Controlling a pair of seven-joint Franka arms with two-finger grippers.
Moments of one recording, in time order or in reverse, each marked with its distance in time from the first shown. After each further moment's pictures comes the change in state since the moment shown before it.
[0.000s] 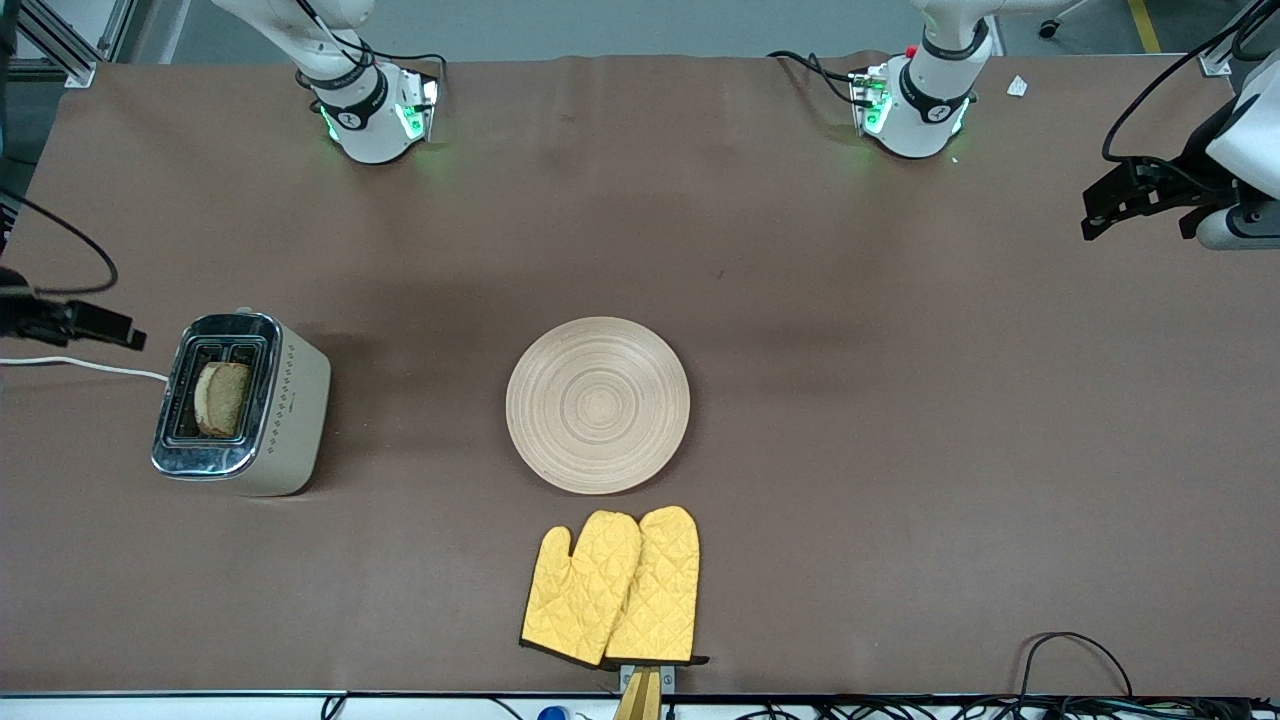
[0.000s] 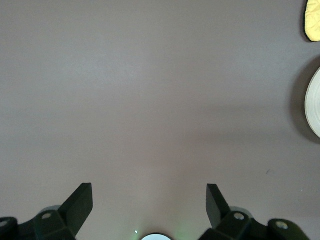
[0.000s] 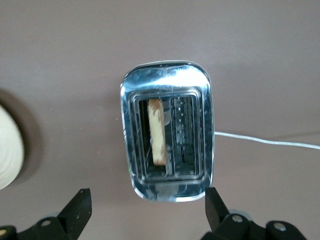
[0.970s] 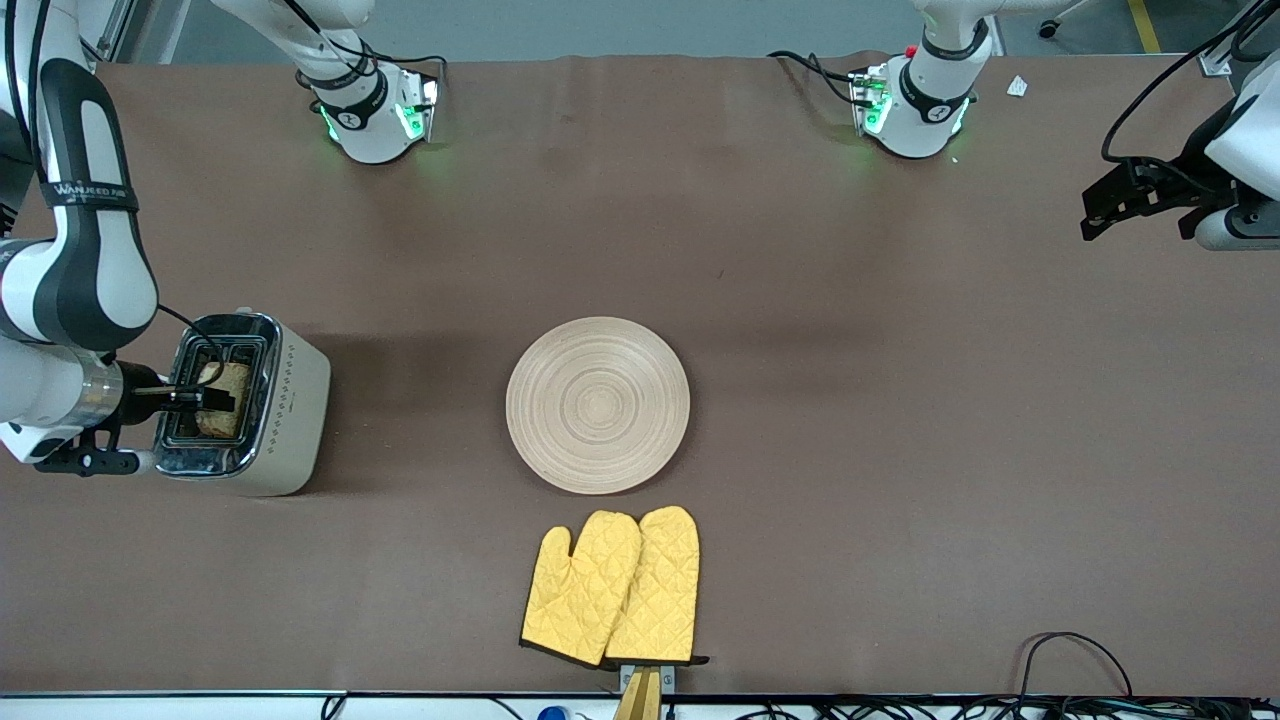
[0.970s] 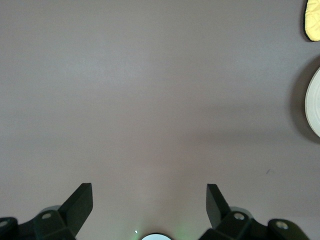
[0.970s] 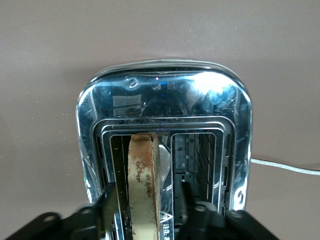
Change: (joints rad) left arm 0.000 0.001 0.000 -0.001 0.000 0.000 0.001; right arm 0.012 0.164 0.010 -0.111 -0.046 0.196 -0.013
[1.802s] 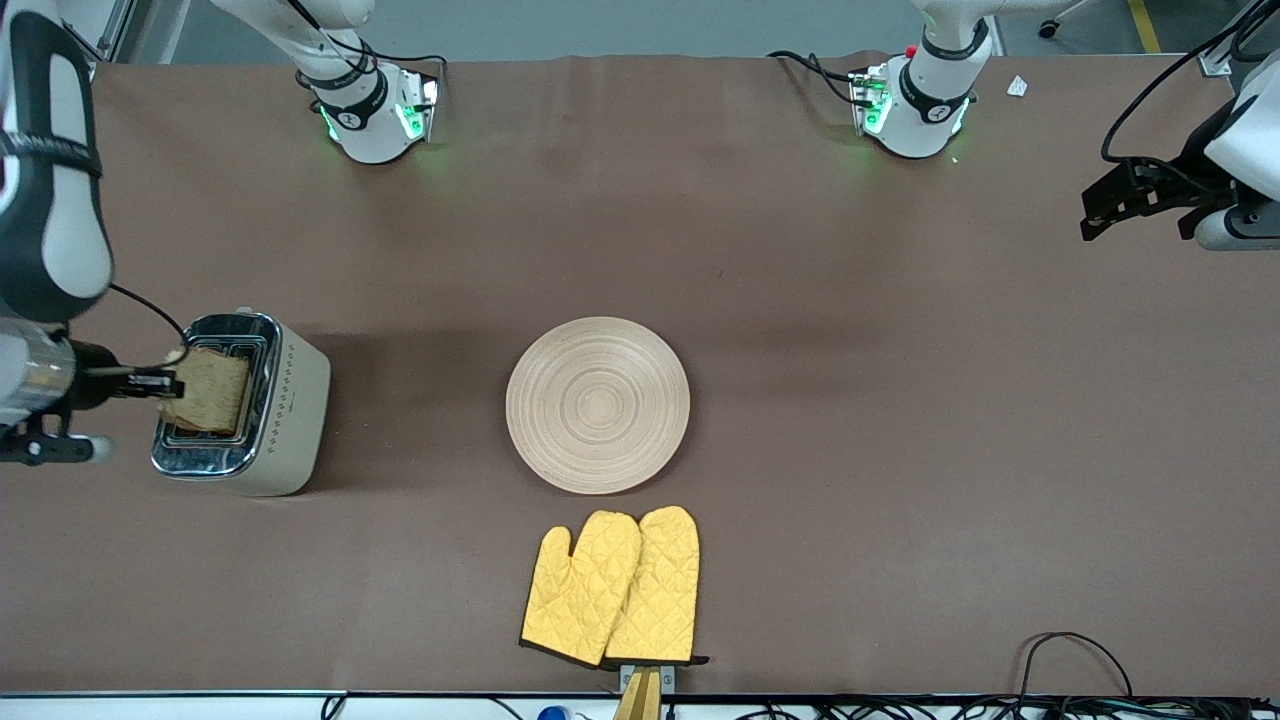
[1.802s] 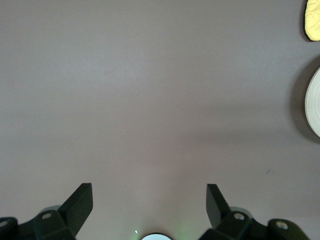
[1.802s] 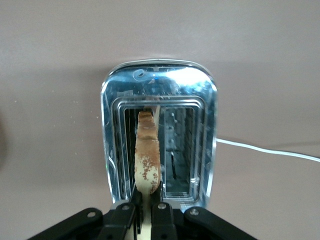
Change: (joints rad) left arm -0.001 0.000 0.000 0.000 0.000 0.000 0.000; right arm 0.017 -0.066 0.010 0.170 -0.061 -0.223 0.000
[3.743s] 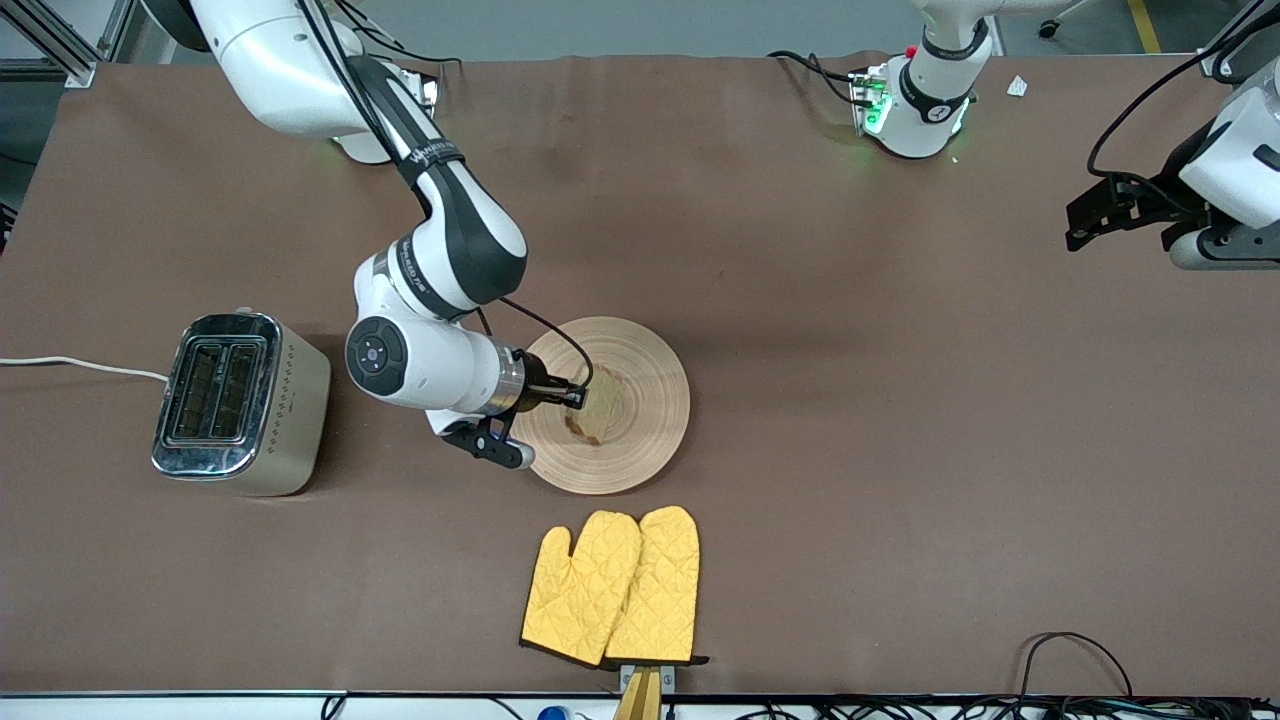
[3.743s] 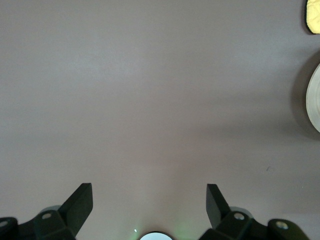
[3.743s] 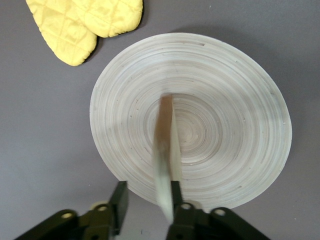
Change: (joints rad) left arm -0.012 0.028 -0.005 0.000 0.000 0.001 -0.001; right arm 0.600 0.285 -0.004 0.055 0.498 0.395 0.753
